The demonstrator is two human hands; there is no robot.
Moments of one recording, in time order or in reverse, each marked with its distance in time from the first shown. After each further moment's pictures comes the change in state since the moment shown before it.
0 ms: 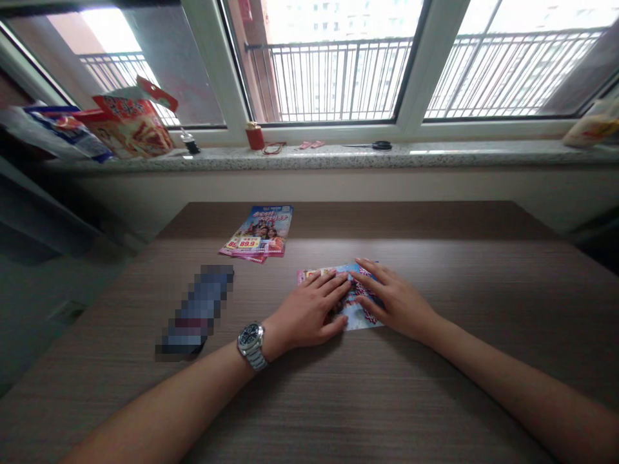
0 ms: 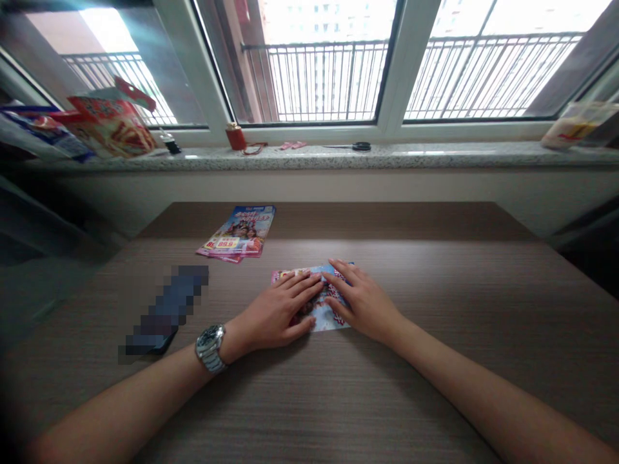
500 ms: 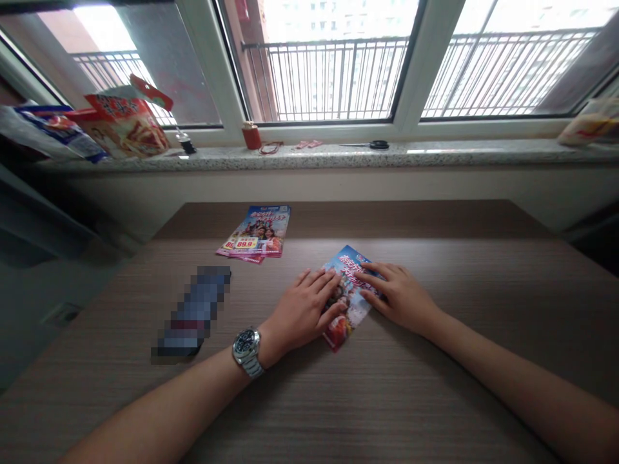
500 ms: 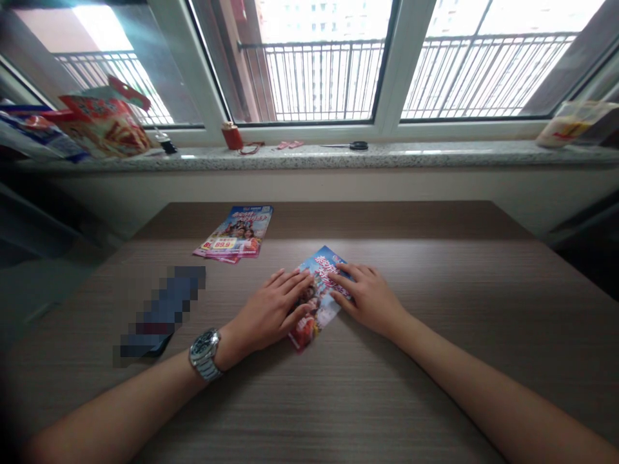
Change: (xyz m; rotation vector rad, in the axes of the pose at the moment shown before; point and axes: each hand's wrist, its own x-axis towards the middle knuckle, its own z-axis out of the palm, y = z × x) left_hand -0.003 0.001 0.001 0.055 0.061 -0.109; right_hand -0.002 0.012 -0.003 -0.099 0.010 0.027
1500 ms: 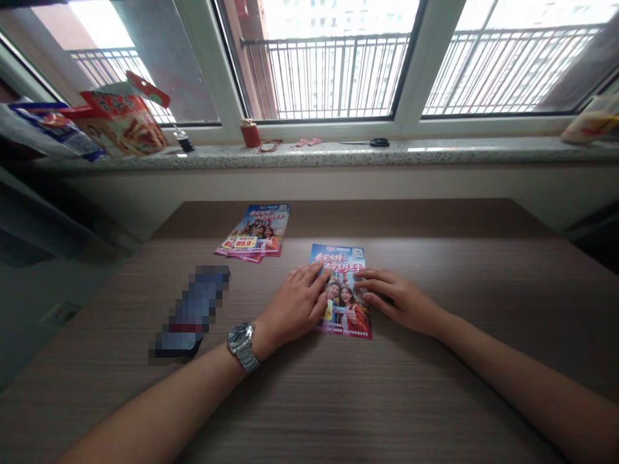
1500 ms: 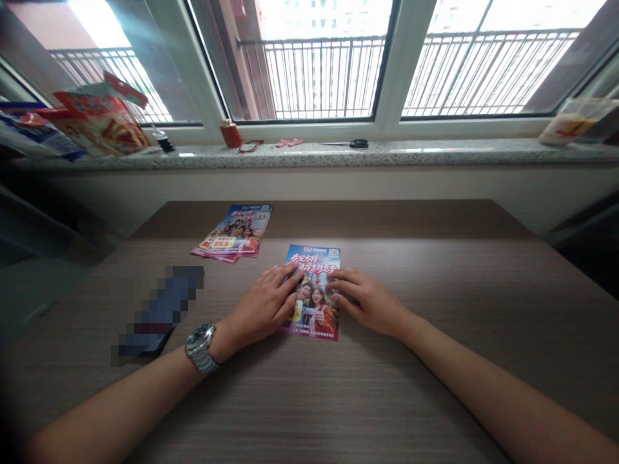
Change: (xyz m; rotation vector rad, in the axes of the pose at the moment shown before) left_hand -0.002 -0.018 0.006 0.036 0.020 -0.071; right_hand -0.003 0.006 -0.002 0.384 -0.011 -0.139
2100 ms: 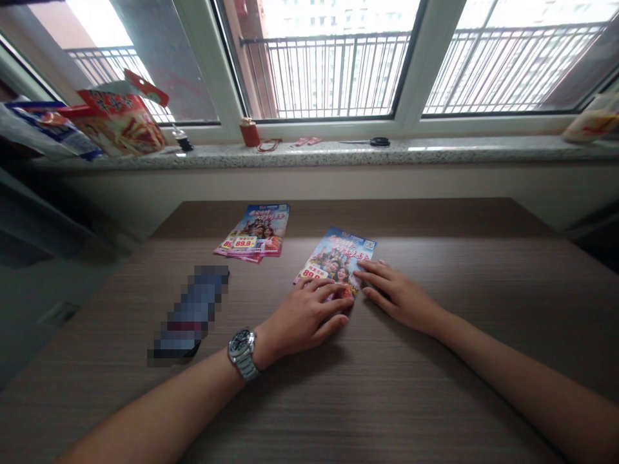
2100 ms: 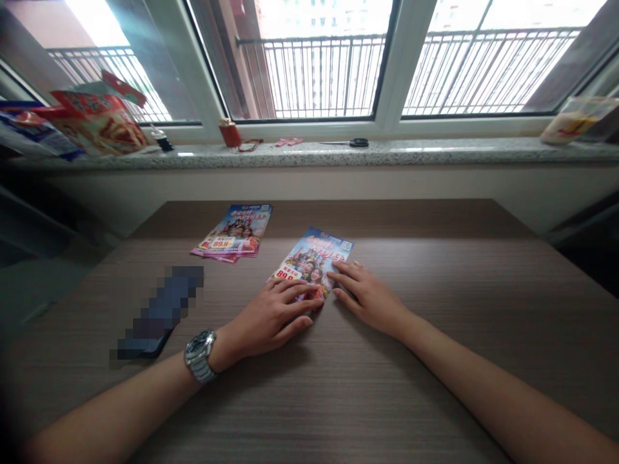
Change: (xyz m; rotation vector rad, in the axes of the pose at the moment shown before) left_hand -0.003 0.018 -0.017 -0.103 -0.078 0.226; right_hand 0.000 0.009 0.006 -0.129 -0.009 0.100
